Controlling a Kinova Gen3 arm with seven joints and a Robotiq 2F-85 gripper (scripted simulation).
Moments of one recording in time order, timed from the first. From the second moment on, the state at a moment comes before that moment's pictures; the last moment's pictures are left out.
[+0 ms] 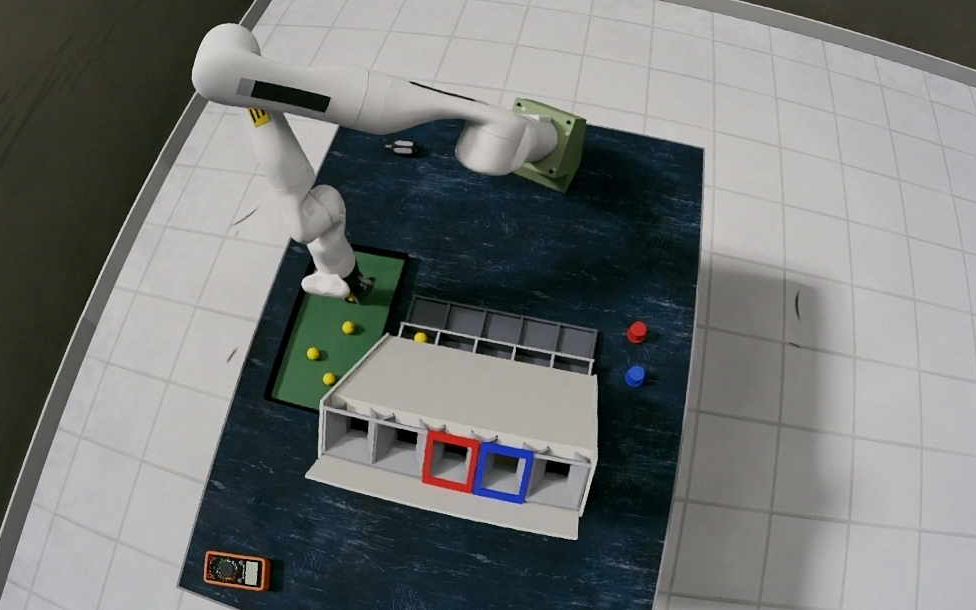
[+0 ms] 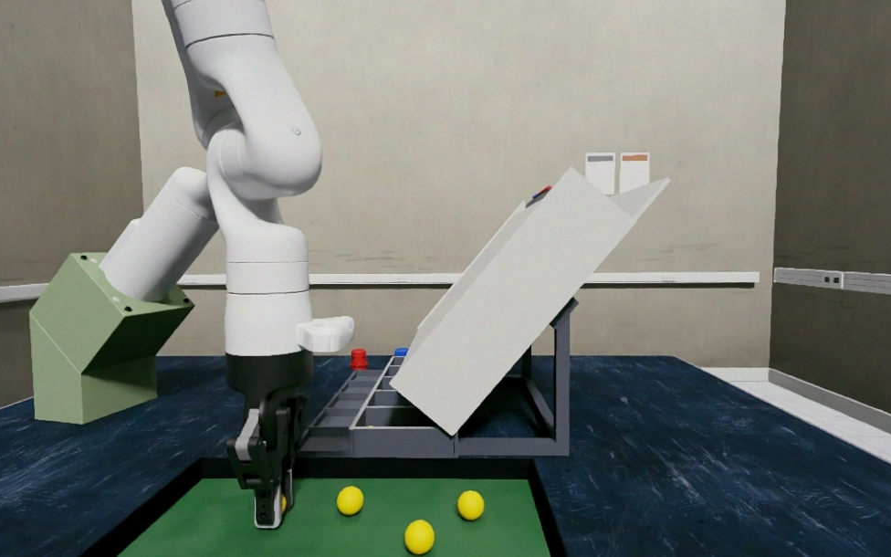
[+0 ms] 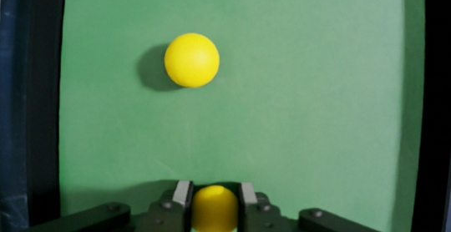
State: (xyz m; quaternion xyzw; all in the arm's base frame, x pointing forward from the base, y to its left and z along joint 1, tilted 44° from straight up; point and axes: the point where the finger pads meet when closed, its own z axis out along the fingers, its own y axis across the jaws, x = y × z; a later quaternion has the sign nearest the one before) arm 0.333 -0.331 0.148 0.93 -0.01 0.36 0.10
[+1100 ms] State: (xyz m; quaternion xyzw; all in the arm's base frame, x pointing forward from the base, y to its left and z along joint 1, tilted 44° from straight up) arm 0.245 -0.304 0.241 0.92 -0.02 0.37 0.13
